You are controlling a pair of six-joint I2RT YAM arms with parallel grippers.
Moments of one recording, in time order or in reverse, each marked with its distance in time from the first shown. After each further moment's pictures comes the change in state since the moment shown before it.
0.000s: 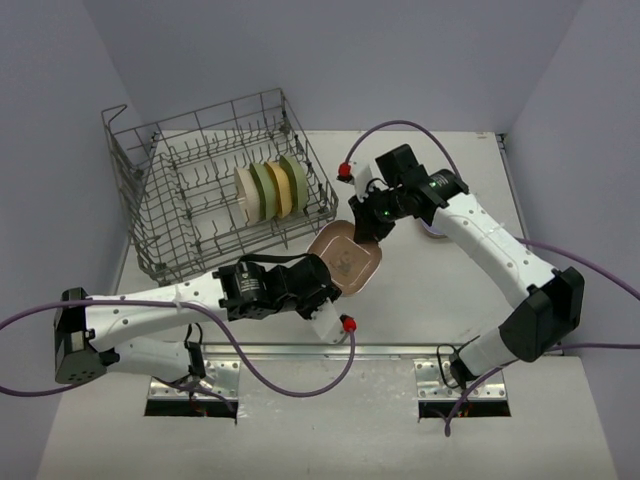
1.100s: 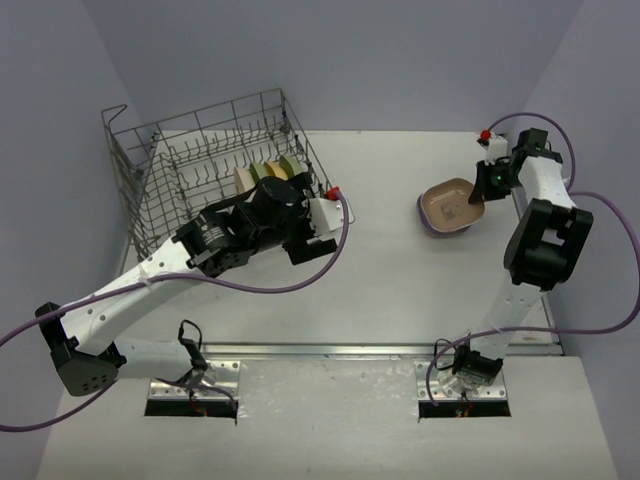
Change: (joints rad) left arm 0.309 0.004 0.302 0.071 0.084 -0.663; right arm -0.885 0.534 0.241 0.130 -0.043 -0.273
